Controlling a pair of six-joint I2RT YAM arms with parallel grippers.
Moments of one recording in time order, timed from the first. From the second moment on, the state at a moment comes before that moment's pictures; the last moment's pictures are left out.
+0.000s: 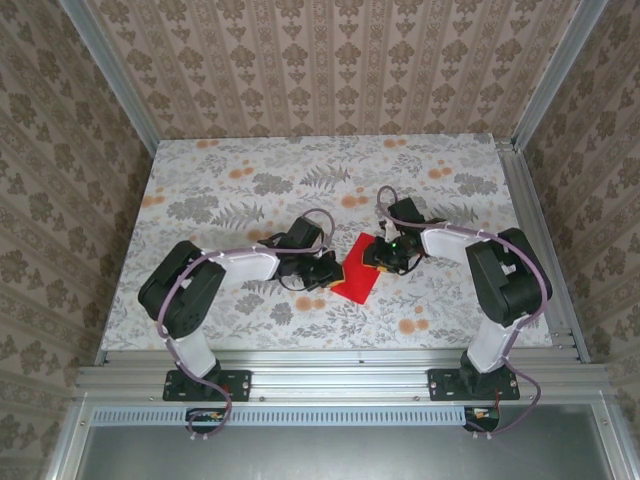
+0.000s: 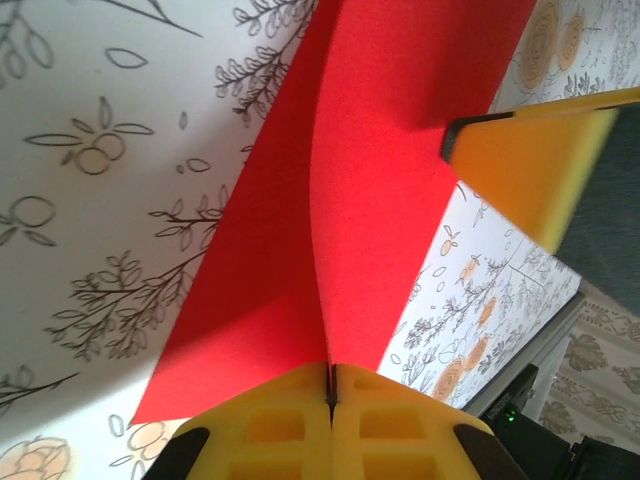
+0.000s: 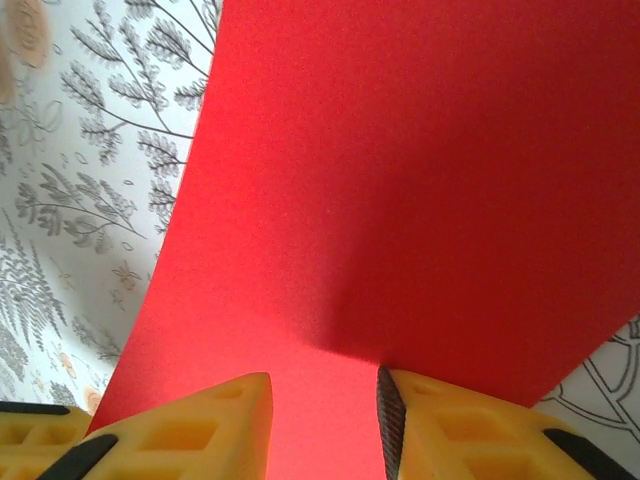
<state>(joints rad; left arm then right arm) -0.76 1.75 0.91 -0.11 0.54 -0.97 0.36 1.78 0.96 -0.38 -0.45 0.57</state>
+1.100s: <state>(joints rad) -0.78 1.90 1.04 -0.08 0.55 -1.01 0.40 1.85 1.04 -0.41 -0.45 0.48</state>
